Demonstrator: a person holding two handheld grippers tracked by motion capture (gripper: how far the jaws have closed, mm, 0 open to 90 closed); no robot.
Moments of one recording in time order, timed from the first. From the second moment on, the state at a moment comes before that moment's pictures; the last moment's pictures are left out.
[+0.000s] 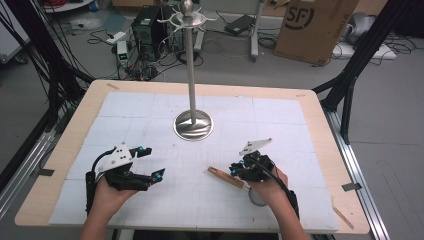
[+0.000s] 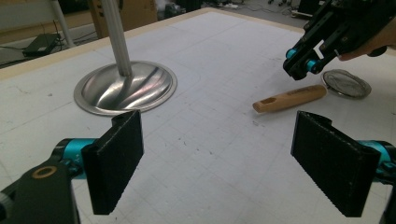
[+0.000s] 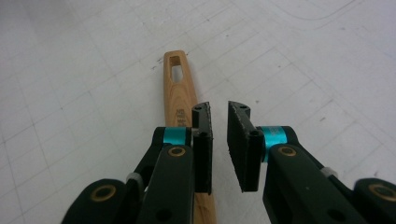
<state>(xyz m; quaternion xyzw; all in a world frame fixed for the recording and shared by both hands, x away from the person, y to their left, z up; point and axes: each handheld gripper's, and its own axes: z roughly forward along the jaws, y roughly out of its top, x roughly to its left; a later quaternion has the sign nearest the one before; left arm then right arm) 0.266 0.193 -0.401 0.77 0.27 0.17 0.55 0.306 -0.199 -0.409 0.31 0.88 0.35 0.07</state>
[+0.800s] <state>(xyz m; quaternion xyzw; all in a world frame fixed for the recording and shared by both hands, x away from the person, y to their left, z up) 0.265 0.188 -0.403 0.78 0.26 0.17 0.55 0.288 -0.223 -0.404 0.28 0.88 0.36 0.08</state>
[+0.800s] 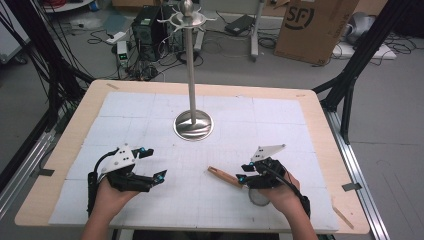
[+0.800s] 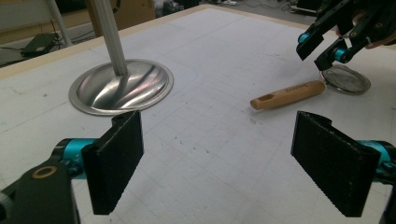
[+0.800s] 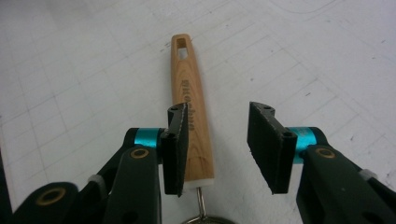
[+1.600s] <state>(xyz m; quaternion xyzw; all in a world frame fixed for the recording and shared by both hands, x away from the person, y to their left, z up) 0.265 0.191 -0.403 0.77 0.27 0.17 0.55 0.289 -0.203 -0.422 0.25 0.93 0.25 0.05</state>
